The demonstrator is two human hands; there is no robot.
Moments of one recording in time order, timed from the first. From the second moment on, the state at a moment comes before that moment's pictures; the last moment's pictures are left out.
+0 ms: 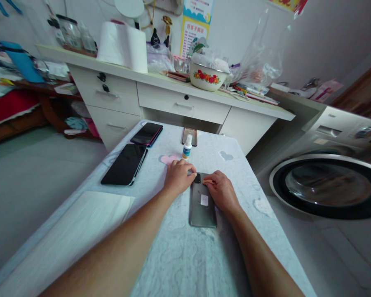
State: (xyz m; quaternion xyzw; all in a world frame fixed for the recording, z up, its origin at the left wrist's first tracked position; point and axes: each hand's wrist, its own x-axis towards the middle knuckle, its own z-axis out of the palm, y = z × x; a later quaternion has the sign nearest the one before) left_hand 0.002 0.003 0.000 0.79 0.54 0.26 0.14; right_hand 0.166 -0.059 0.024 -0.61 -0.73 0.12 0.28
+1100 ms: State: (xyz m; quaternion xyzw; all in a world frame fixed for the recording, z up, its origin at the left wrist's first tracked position) left_hand 0.001 0.004 0.000 0.79 0.53 0.26 0.14; right_hand 0.192 -0.074 0.034 -0.57 -0.71 0.33 0.27
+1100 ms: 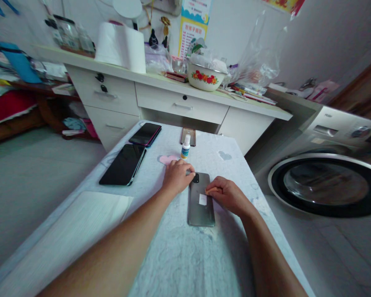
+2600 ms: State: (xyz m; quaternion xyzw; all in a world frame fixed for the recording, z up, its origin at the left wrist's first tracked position) left_hand 0.001 0.003 0.003 0.79 0.54 0.26 0.15; right_hand 0.205 -0.067 0.019 -0.57 -0.63 0.42 0.33
